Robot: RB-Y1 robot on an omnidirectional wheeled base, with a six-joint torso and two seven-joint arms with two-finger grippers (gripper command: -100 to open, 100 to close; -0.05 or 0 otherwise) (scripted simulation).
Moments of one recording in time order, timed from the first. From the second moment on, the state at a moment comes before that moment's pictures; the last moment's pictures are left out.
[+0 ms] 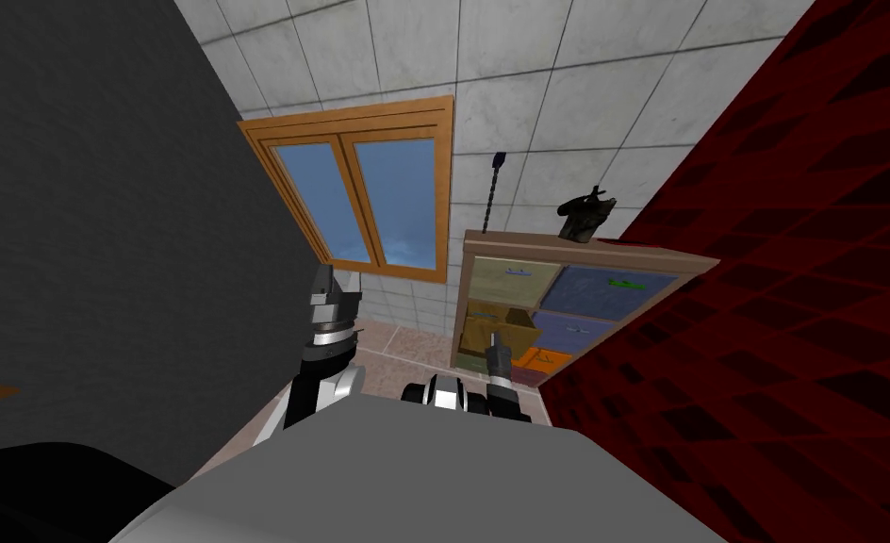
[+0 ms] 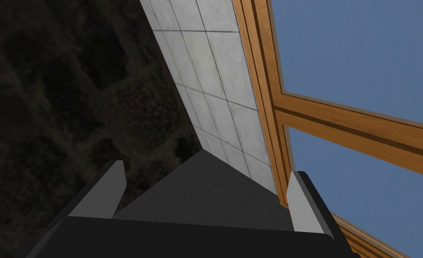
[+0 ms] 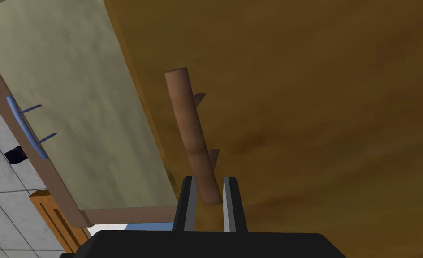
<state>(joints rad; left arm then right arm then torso) 0.55 -0.02 0.07 -2.31 -0.01 -0.65 -0.02 0.45 -0.16 0.50 -1.66 -0.74 -0.74 -2.67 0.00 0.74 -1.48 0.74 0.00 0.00</state>
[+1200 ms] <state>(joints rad) 0.55 -0.02 0.07 -2.31 -0.01 -0.65 -0.02 0.47 -0.08 0.49 -1.85 -0.78 -0.52 -2.51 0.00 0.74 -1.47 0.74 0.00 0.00</state>
